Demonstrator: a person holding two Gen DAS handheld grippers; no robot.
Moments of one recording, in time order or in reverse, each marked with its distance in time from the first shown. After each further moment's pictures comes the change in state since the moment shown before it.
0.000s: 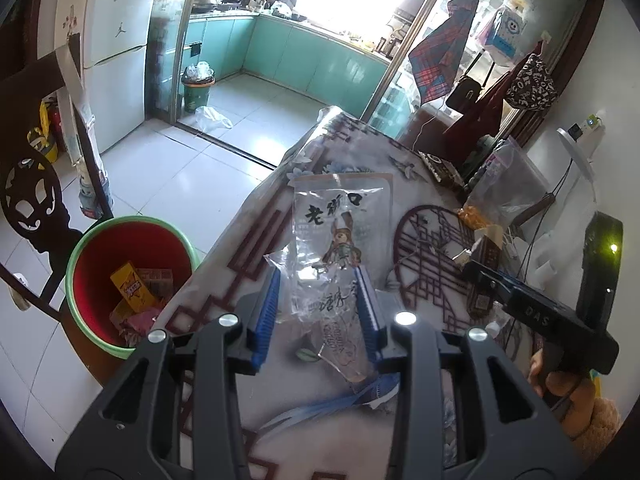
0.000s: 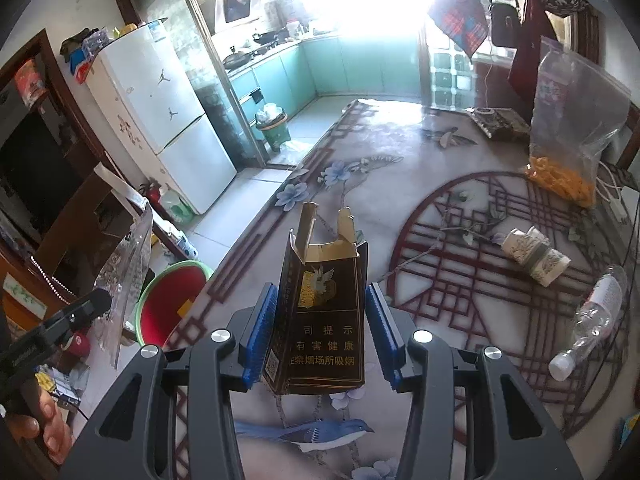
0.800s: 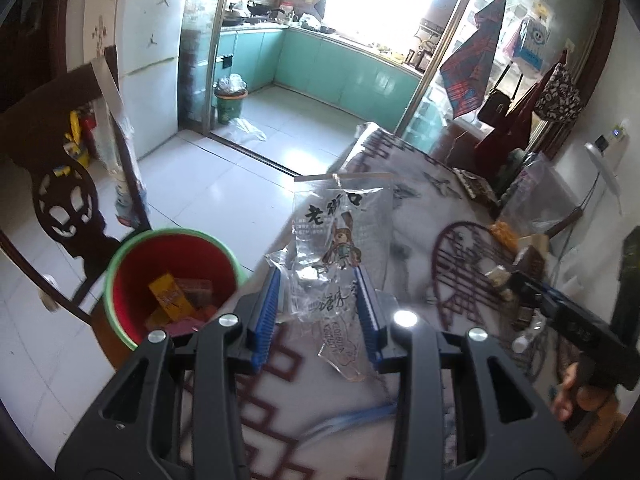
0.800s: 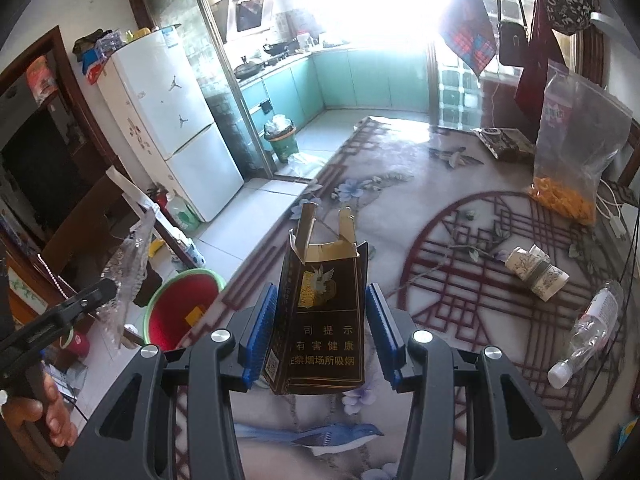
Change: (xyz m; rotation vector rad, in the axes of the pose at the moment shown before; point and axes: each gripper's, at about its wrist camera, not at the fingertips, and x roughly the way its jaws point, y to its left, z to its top) left arm -0.016 0.027 0.012 -0.004 -0.048 0.138; right arm -0.012 0.026 0.001 -0.032 -0.039 0.020
